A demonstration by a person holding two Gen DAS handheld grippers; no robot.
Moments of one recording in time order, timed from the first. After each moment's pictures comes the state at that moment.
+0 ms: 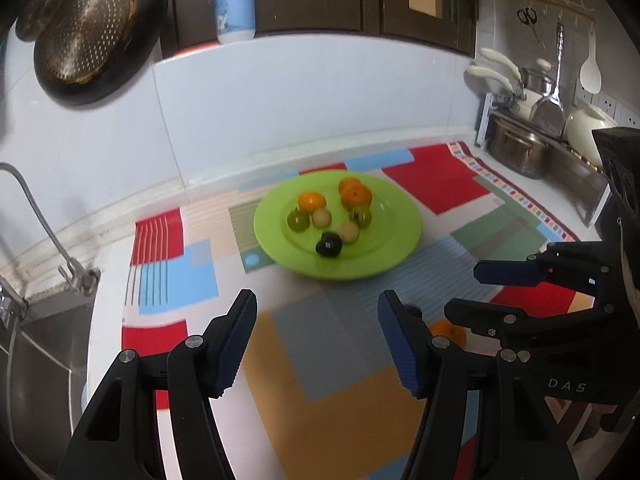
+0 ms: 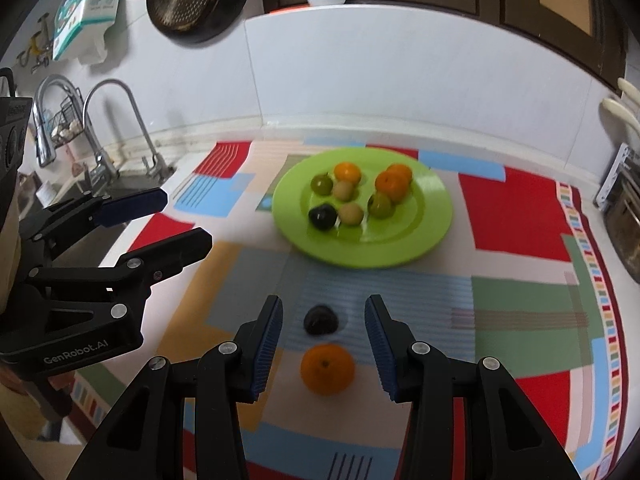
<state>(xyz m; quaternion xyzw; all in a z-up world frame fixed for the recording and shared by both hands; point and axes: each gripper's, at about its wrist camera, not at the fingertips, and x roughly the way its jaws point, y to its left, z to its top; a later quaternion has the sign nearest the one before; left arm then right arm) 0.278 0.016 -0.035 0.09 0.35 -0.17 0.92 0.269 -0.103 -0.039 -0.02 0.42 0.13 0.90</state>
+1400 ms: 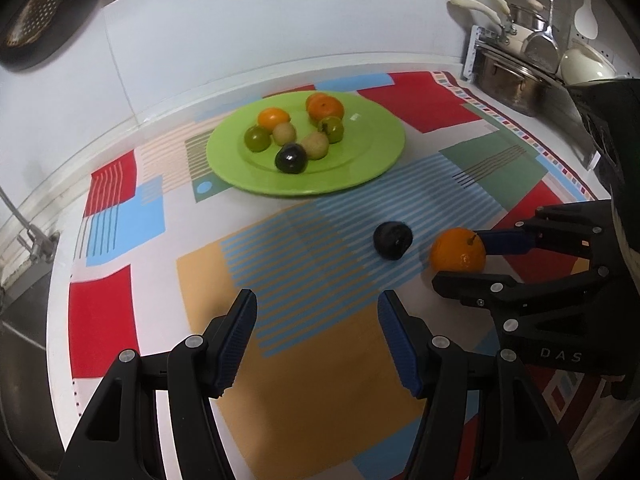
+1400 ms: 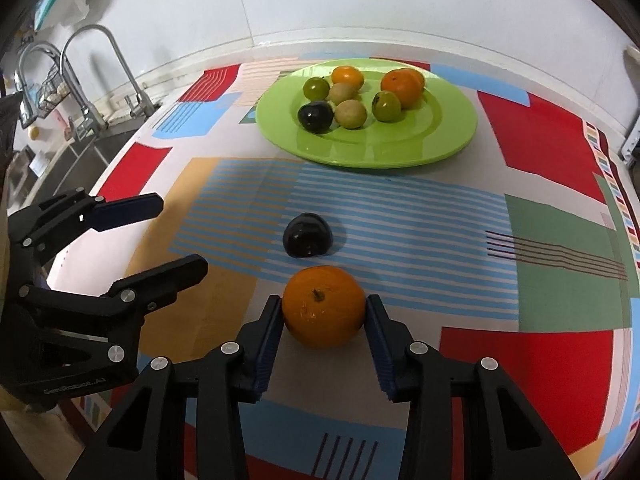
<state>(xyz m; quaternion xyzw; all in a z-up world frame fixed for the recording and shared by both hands) 0.280 -0.009 -0.093 0.12 0.43 -0.21 0.87 0.277 -0.114 -0.100 -0.01 0.50 0.13 0.86</state>
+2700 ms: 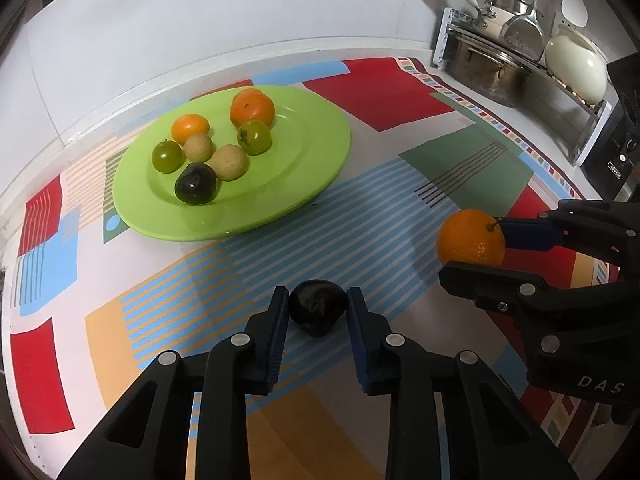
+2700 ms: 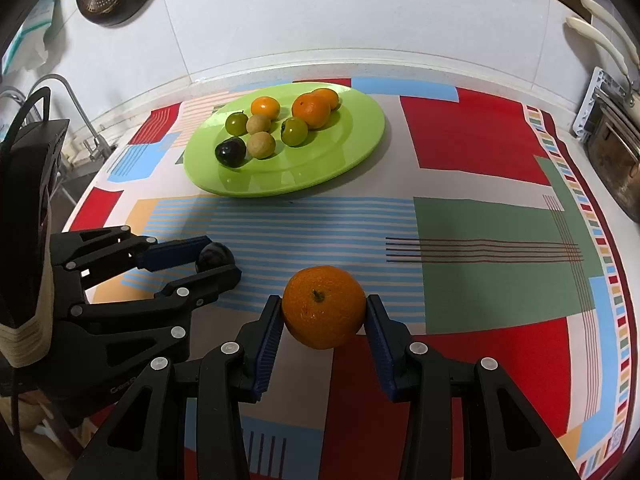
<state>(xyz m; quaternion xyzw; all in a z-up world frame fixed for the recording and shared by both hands) 0.313 -0.071 -0.116 0.12 0.44 -0.26 0.85 0.281 -0.168 -0.089 0.01 0.48 0.07 0.88</state>
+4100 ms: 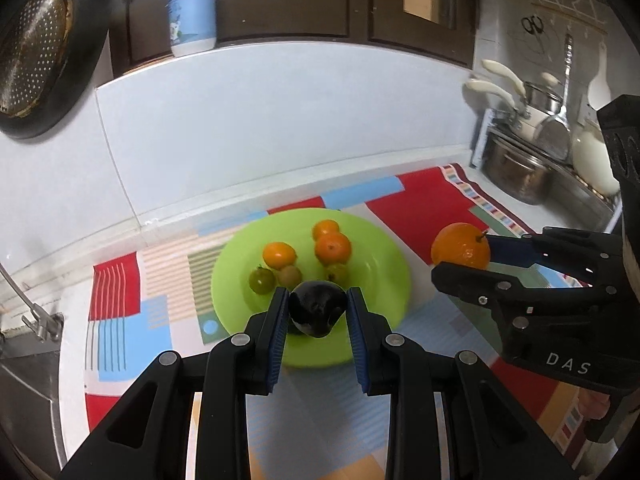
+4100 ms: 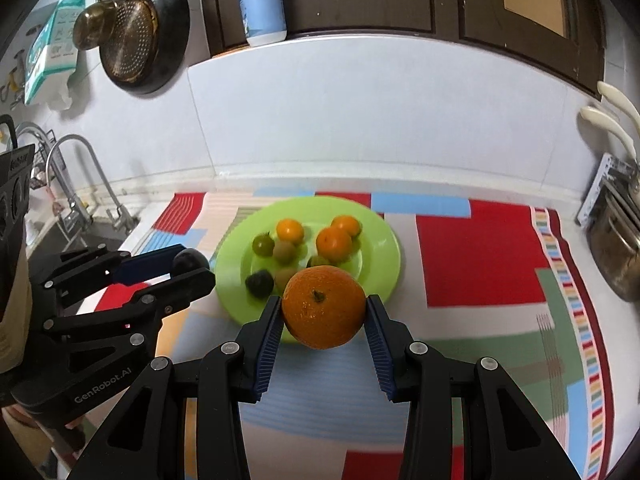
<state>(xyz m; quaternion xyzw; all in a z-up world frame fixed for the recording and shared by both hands) 0.352 -0.033 -0.022 0.07 0.34 -0.20 0.92 0.328 -0.152 -0.013 0.00 0.36 0.09 0.93</state>
